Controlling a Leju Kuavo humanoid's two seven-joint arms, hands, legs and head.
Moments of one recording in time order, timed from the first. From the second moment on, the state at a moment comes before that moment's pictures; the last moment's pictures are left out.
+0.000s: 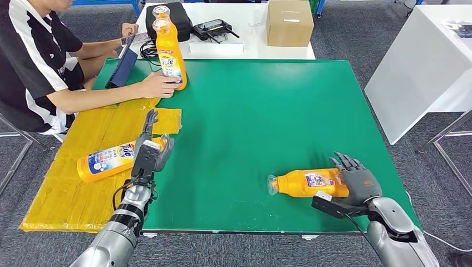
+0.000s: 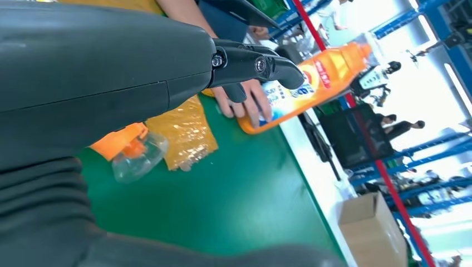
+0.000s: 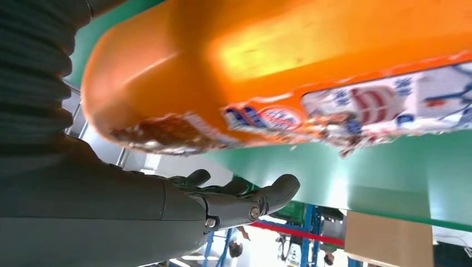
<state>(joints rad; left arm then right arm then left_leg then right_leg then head) -0.41 -0.14 0.07 -0.87 -0.35 0.33 -0.70 -0.29 -0.31 0.27 -1.05 1.06 -0.14 -0.20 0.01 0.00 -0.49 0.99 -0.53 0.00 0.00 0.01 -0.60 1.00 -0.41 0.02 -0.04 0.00</state>
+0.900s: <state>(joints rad) -0.39 -0.18 -0.03 -0.97 -0.28 0.28 -0.70 -0.60 -0.12 0.36 -0.58 1.06 -0.10 -0.25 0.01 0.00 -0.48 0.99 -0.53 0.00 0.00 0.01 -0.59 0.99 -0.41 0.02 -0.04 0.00</state>
